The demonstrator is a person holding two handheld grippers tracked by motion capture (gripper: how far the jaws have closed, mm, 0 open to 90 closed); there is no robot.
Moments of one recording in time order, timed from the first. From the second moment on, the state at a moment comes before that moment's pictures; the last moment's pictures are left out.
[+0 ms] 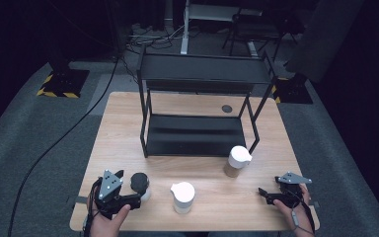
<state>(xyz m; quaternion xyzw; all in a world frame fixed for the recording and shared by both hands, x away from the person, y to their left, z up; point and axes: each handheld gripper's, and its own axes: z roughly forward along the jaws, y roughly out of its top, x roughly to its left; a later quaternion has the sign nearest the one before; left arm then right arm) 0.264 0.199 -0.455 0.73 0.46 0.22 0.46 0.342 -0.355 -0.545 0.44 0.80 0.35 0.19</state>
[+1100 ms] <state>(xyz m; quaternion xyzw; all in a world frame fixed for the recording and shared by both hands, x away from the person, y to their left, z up) 0.278 0.187 -0.493 0.74 0.46 0.22 0.44 0.342 -0.355 -0.545 0.44 0.80 0.35 0.19</state>
